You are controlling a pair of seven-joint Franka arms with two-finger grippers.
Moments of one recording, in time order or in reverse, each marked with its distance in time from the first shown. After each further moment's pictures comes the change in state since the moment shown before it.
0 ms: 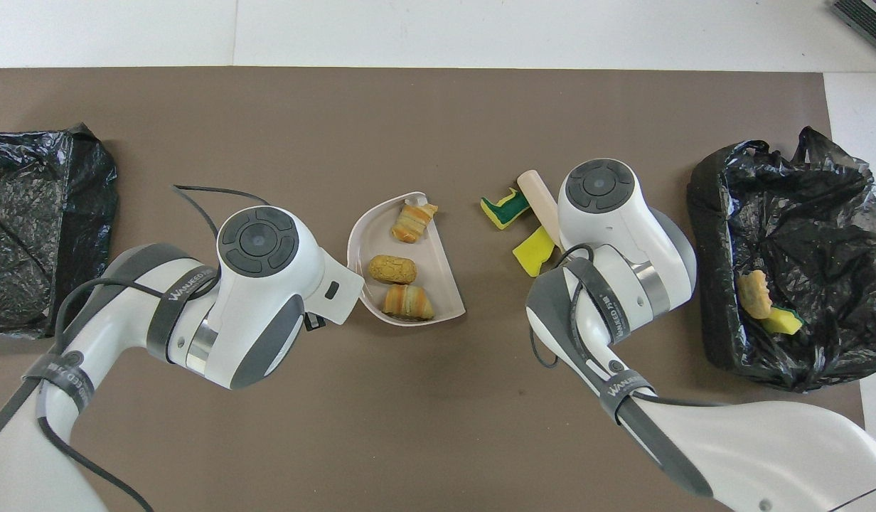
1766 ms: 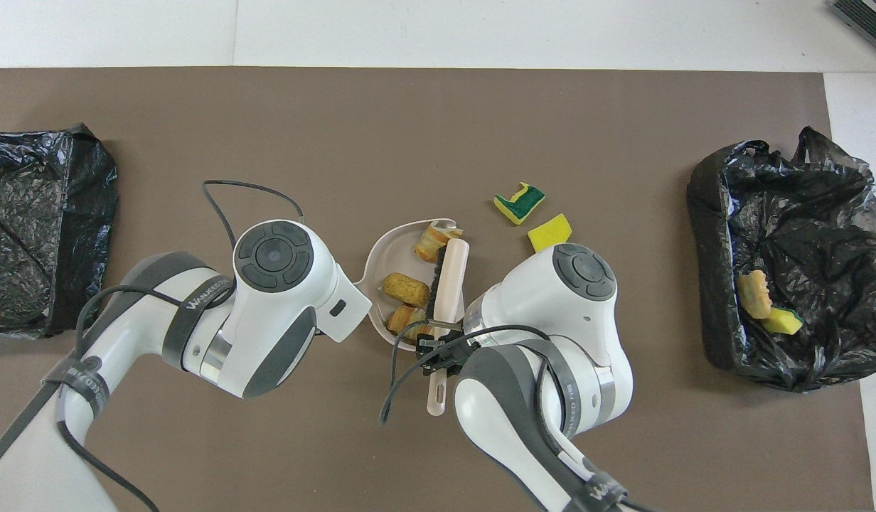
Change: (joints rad) left arm -0.014 -0.005 -0.011 -0.040 0.002 0.074 0.217; right arm 0.201 -0.205 -0.001 -0.185 0.770 0.099 0.419
